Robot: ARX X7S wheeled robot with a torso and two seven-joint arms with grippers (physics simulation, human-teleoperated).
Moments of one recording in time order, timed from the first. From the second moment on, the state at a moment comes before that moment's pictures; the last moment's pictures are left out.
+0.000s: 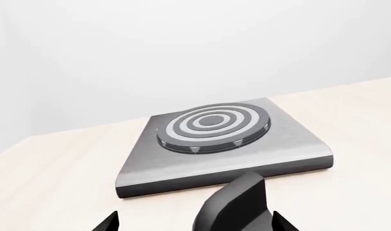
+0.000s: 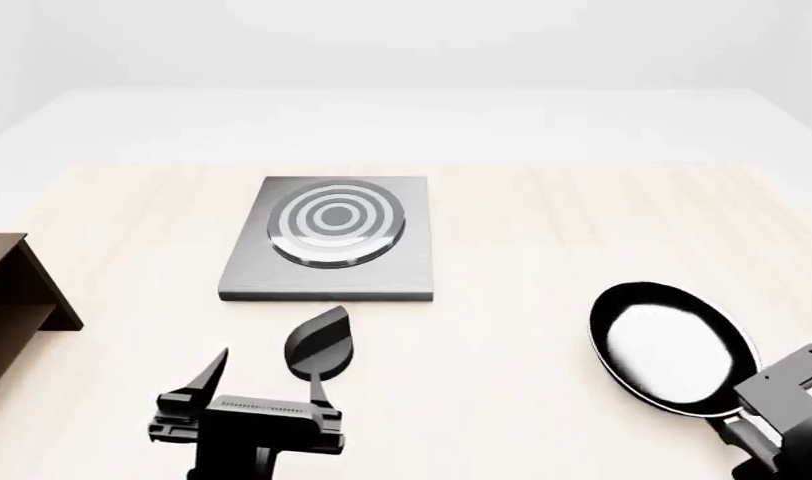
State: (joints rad) left arm 0.01 -0.33 0.36 0.26 -0.14 -0.18 -0.39; right arm 0.34 1.02 -0.36 -0.10 0.36 1.15 -0.23
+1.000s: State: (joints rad) left arm 0.02 -0.35 0.35 0.27 -0.17 -0.15 -0.40; right arm 0.49 1.12 -0.37 -0.39 0.34 1.36 -0.09
